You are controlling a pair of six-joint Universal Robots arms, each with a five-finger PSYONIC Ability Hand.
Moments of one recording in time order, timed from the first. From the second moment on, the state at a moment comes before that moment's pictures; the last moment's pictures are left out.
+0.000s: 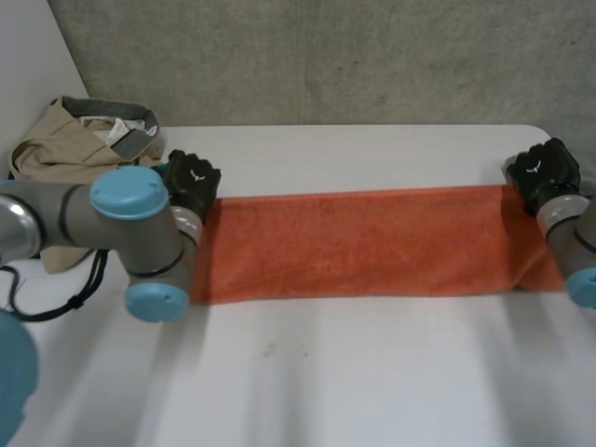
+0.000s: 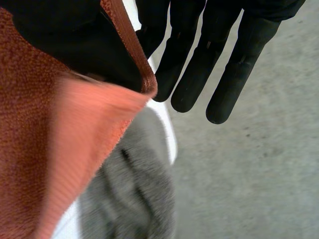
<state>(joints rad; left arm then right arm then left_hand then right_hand) 4.26 -2.38 -1.15 3.49 -1.74 3.92 1.63 -0.85 1.28 -0.37 1.45 2.11 1.12 1.20 1.20 1.20 0.97 1.14 1.19 1.19 1.20 1.03</state>
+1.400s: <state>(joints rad) 4.35 -1.66 -2.03 3.10 -1.63 3.81 1.51 -1.31 1.67 0.39 1.36 2.01 1.12 1.20 1.20 1.20 0.97 1.14 1.19 1.19 1.20 1.03</state>
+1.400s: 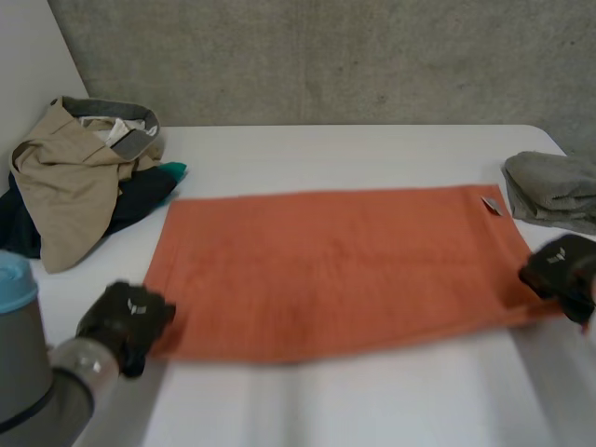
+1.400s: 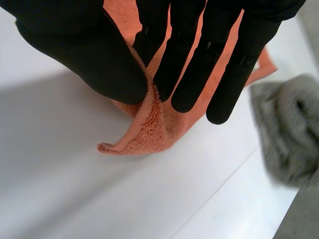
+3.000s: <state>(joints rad) 4.21 -2.02 -1.65 3.59 -1.74 3.64 1.44 -0.97 1.45 -0.04 1.20 2.49 0.20 0.21 0.21 0.20 0.05 0.44 0.43 0.45 0.45 0.28</state>
